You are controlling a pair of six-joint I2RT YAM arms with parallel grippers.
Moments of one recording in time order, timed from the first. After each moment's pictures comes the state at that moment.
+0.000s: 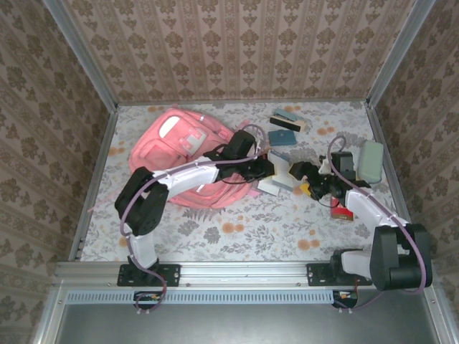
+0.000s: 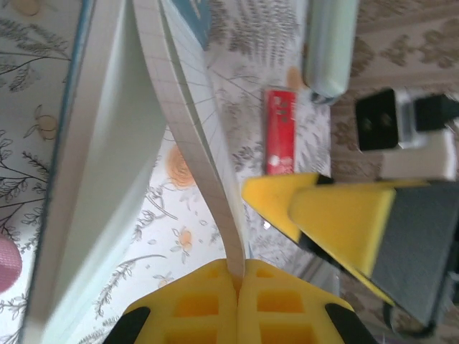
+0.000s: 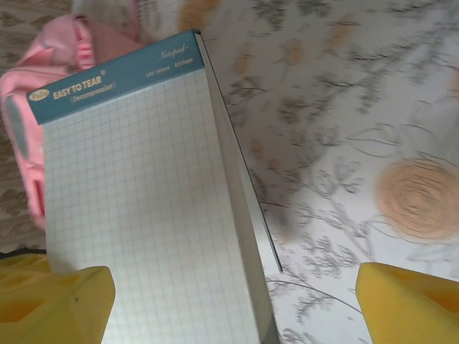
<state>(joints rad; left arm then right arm) -0.84 1.83 1.30 -0.15 0.54 -0.94 0.00 1.25 0.62 -0.19 -0.64 0.78</state>
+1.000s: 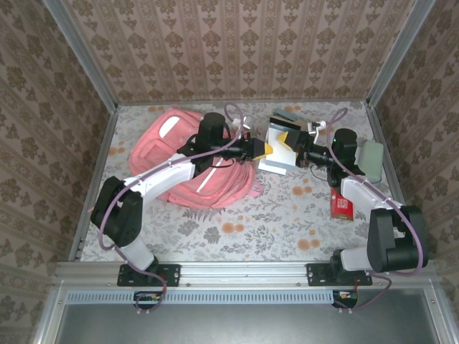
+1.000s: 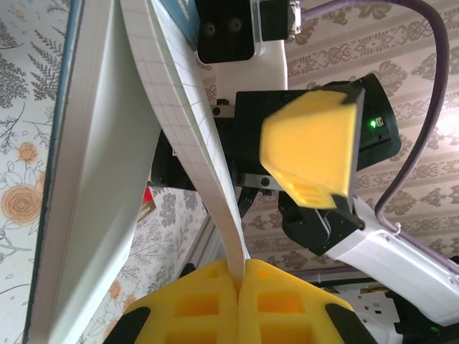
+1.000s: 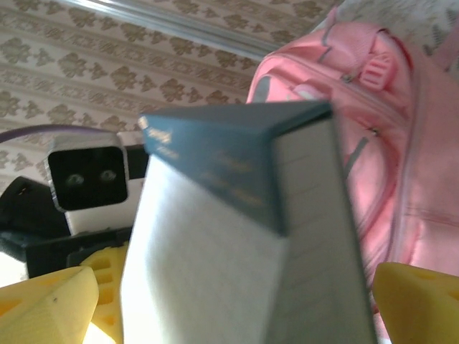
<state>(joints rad) -0.71 1.67 1.23 0.19 0.88 -1.04 0.03 1.37 0.72 0.49 -1.00 1.11</state>
